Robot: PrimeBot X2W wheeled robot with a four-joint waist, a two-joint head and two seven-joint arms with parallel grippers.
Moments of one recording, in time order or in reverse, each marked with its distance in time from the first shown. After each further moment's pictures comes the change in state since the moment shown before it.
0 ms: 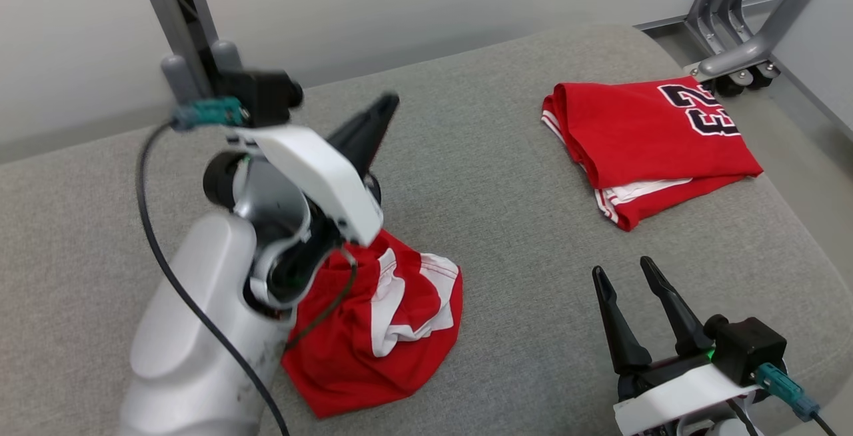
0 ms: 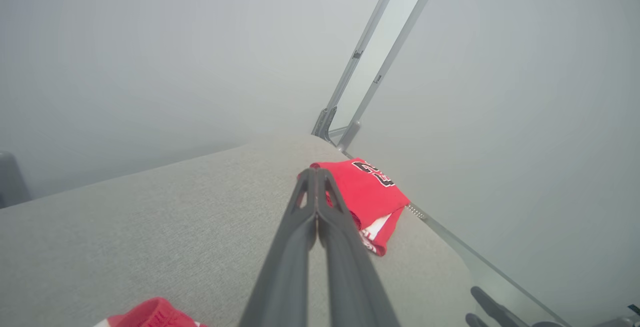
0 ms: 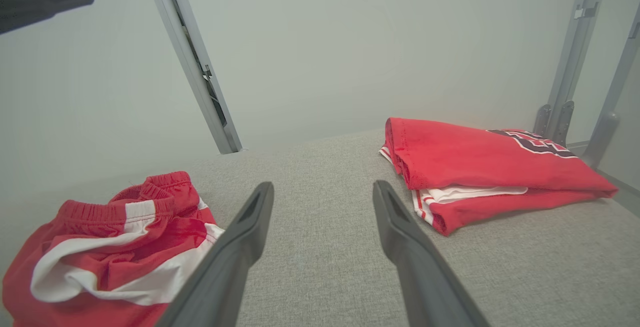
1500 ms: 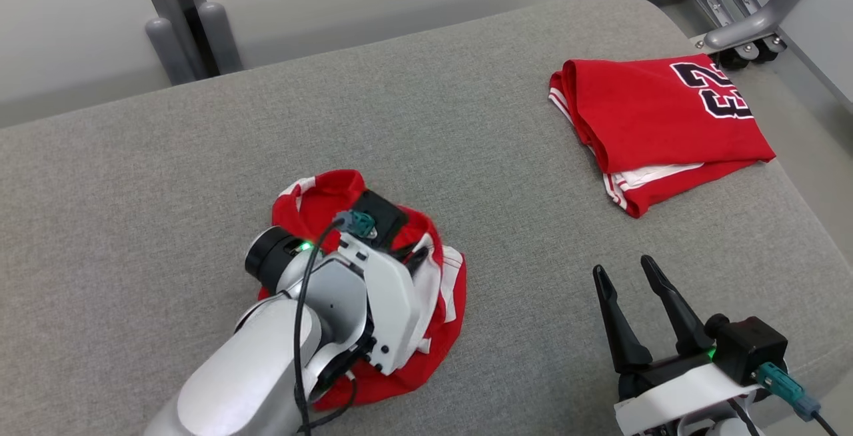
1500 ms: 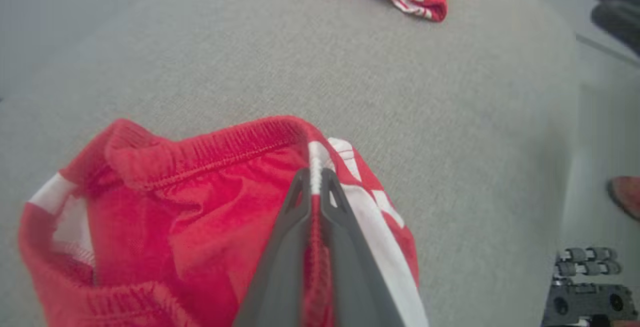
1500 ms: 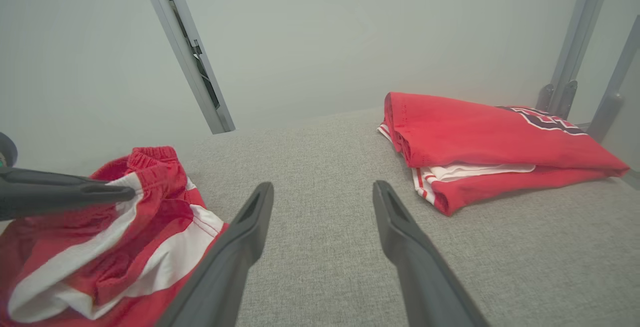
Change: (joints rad) left arm 0.030 0.193 -0.433 0.054 0.152 0.021 0.089; right arm -0.003 -0.002 0.000 -0.002 0.003 0.000 0.000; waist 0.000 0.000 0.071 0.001
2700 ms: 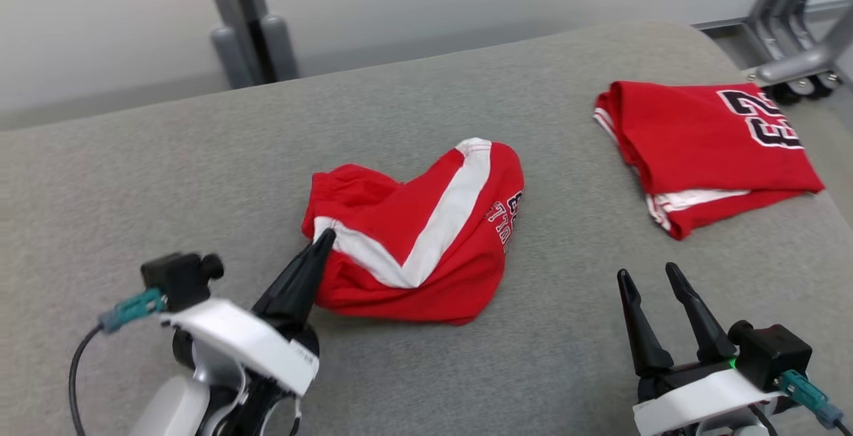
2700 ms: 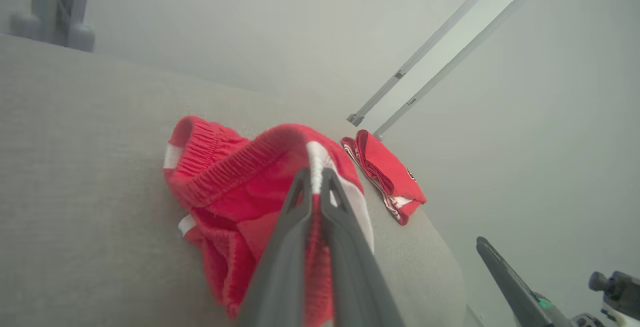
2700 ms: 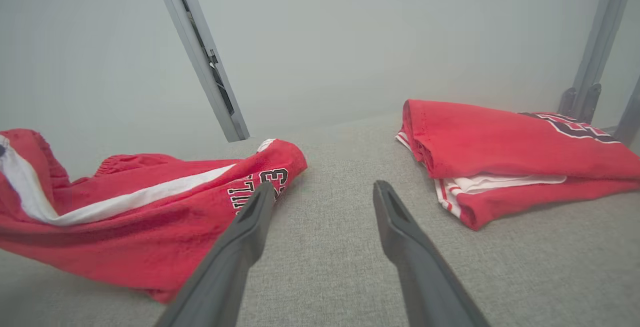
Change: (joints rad) left arm 0.333 0.001 0.366 -0.139 -0.432 -0.065 -0.433; right arm 0.029 0.004 -0.058 0.000 0.009 0.000 0.000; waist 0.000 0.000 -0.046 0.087
